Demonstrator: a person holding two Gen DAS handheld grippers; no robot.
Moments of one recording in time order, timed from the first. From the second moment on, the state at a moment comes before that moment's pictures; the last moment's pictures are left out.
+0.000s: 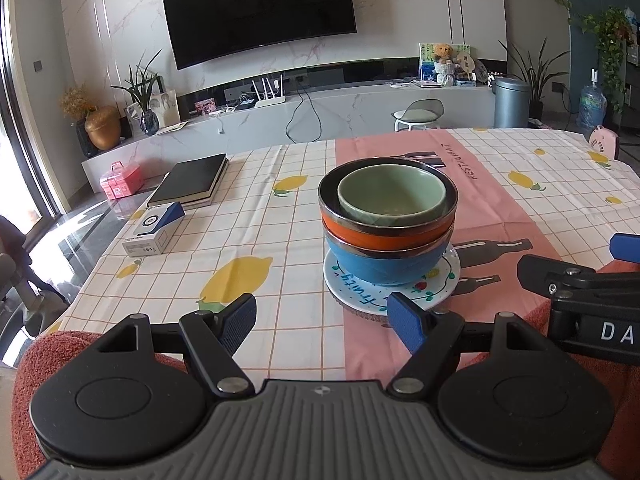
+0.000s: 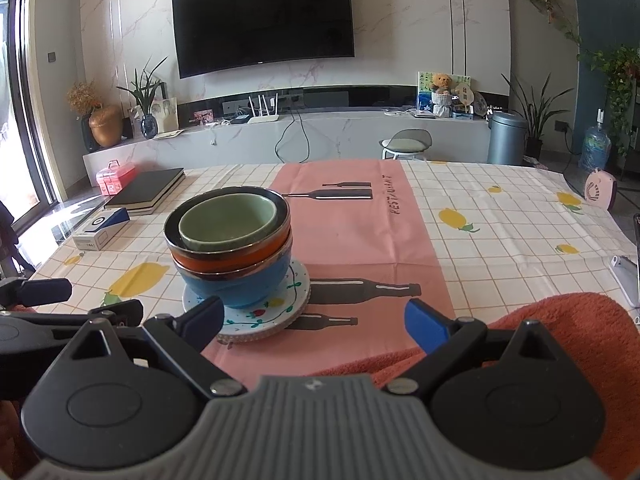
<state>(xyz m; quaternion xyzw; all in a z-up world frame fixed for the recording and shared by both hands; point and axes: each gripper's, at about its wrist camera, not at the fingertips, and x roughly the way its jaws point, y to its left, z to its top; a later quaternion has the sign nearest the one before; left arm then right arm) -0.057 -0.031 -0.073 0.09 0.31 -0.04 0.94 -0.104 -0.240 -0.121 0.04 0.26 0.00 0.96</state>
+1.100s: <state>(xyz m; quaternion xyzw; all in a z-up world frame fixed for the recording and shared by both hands) -0.056 -0.031 -0.071 0.09 0.31 -0.04 0.94 -0.109 -0.242 -0.120 0.04 0.26 0.01 0.97</state>
